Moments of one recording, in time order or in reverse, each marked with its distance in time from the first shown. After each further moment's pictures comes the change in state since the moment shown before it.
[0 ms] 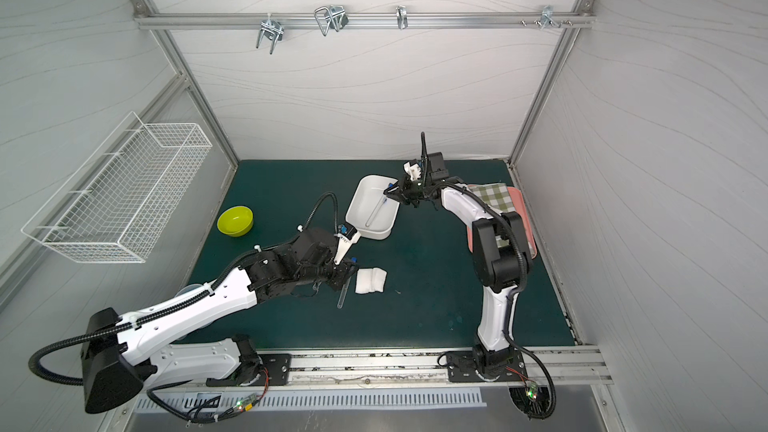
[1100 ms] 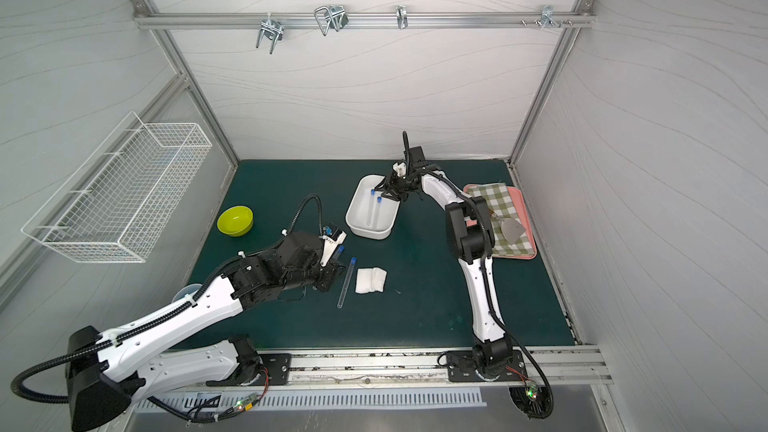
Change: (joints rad) left arm 0.044 -0.108 -0.062 -0.054 -0.043 0.002; right arm 0.034 0.381 0.458 -0.229 0.061 -0.024
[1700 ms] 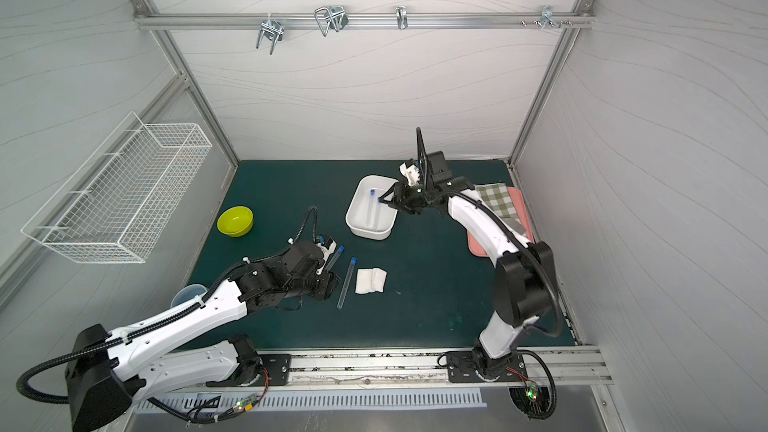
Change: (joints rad) left arm 0.015 0.009 -0.115 -0.053 -0.034 -0.212; right arm 0.065 -0.784 -0.654 -0.032 0.052 -0.137
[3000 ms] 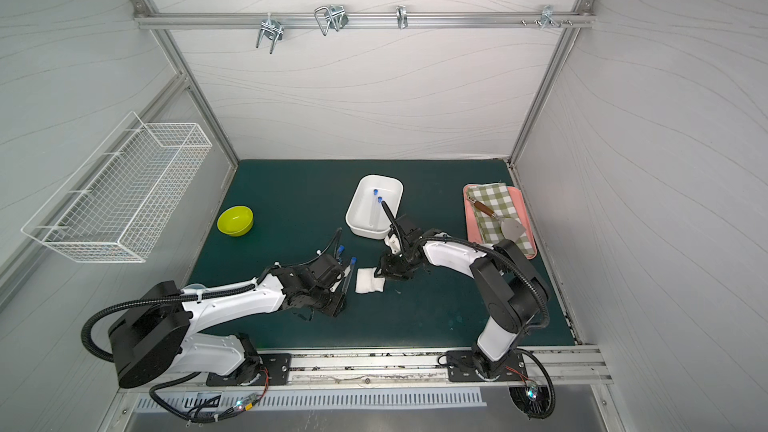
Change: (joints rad) left arm -0.018 0.298 -0.125 0.195 0.154 0.061; right arm 0.254 0.077 -0.427 0.147 0.150 0.041
